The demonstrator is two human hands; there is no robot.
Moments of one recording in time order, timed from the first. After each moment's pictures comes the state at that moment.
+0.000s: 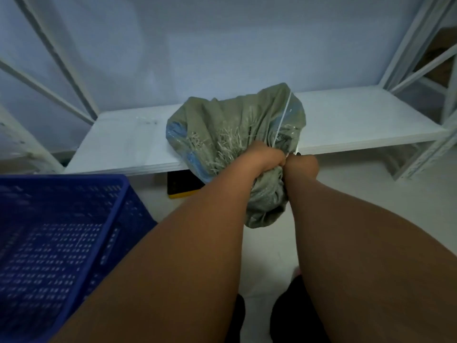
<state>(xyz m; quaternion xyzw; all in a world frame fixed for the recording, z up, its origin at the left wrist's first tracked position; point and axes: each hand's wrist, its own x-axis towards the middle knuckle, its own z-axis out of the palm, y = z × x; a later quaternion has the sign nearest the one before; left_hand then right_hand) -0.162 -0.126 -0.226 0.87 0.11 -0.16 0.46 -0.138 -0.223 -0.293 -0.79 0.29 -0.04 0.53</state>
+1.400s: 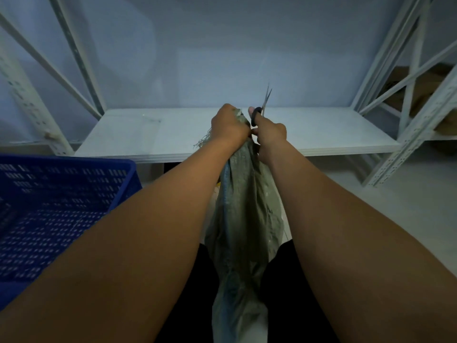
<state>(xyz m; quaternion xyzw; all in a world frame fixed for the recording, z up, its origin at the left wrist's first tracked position) -0.232 -0.077 -0.185 0.86 0.09 0.17 0.48 -0.223 -0.169 -0.192 -0.64 0.16 0.02 0.75</state>
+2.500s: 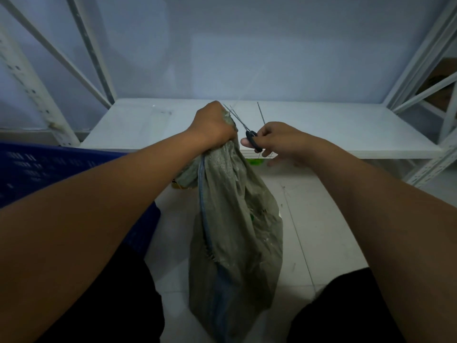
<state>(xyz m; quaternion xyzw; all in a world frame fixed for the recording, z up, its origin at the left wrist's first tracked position) -0.208 -0.008 -0.197 0.93 0.07 0.09 0.35 -0.179 -0.187 -0.210 -0.88 -0.14 0.18 0.41</state>
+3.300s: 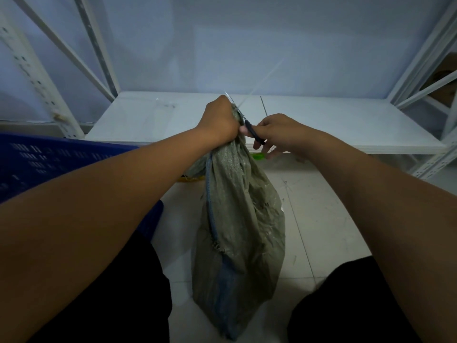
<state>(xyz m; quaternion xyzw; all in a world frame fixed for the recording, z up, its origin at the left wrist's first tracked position) -0.204 -0.012 -0.208 0.94 0.06 0.13 0.30 -0.197 -0.175 -0.199 -0.87 -0.15 0.18 0.43</state>
